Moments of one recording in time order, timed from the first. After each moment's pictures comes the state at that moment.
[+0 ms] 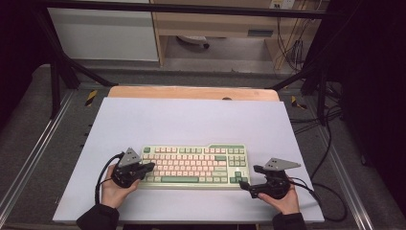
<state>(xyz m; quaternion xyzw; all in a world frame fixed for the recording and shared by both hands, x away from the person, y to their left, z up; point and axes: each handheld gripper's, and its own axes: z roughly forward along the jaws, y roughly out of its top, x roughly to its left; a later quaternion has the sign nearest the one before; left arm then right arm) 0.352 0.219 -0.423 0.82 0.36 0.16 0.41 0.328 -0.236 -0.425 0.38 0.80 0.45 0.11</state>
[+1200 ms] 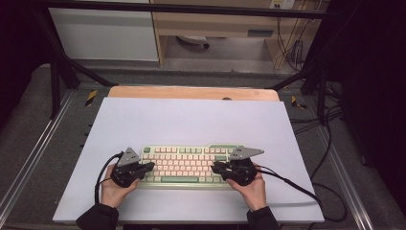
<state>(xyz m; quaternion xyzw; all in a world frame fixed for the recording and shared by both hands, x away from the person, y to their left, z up) 0.353 0.220 -0.424 0.82 0.36 0.16 0.41 0.355 -0.145 -0.405 0.33 0.82 0.46 0.09</state>
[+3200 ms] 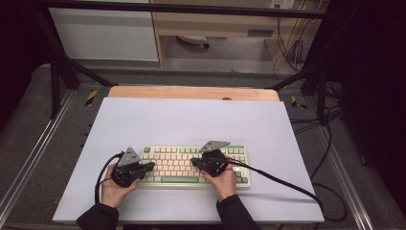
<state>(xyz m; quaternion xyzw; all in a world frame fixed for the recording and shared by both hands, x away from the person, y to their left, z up) 0.353 0.220 -0.423 0.82 0.36 0.16 0.41 0.392 -0.074 -0.430 0.33 0.84 0.42 0.09</state>
